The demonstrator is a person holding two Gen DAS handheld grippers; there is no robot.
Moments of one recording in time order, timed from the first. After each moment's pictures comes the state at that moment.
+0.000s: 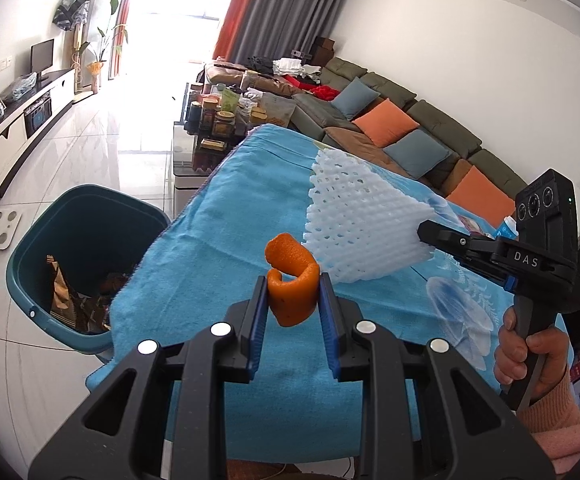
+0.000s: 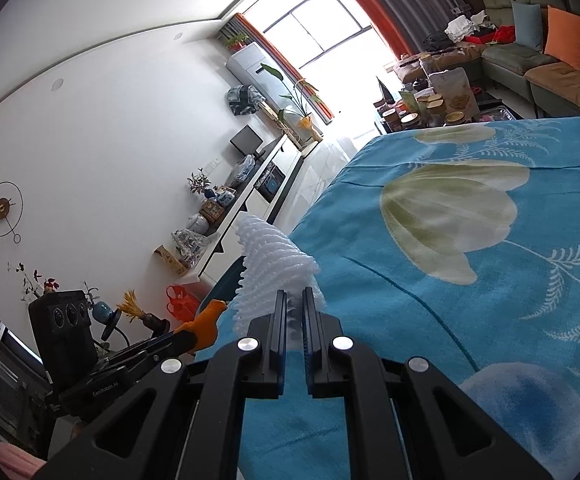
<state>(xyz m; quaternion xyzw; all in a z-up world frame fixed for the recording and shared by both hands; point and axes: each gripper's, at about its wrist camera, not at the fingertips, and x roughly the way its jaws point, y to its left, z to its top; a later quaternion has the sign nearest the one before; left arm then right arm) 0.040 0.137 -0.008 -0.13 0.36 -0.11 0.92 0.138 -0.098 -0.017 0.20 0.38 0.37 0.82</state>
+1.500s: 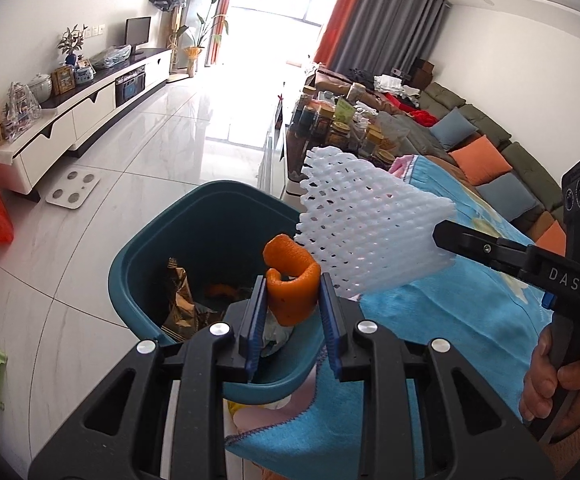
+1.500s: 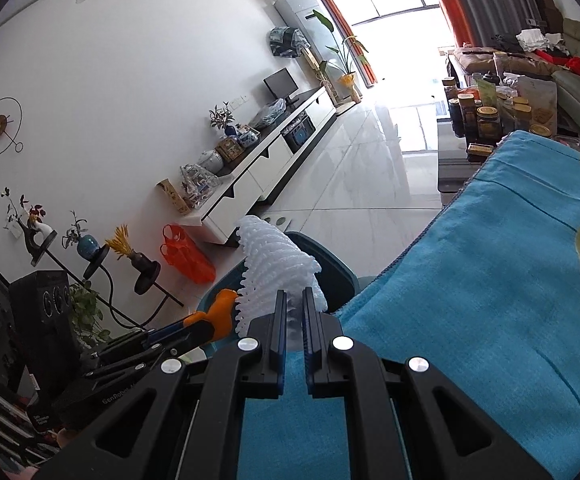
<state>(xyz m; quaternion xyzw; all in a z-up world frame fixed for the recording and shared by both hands) 0.070 0.266 -0.034 -0.18 0.37 0.06 0.91 0.190 0.100 -0.023 0.07 0.41 0.43 0.80</state>
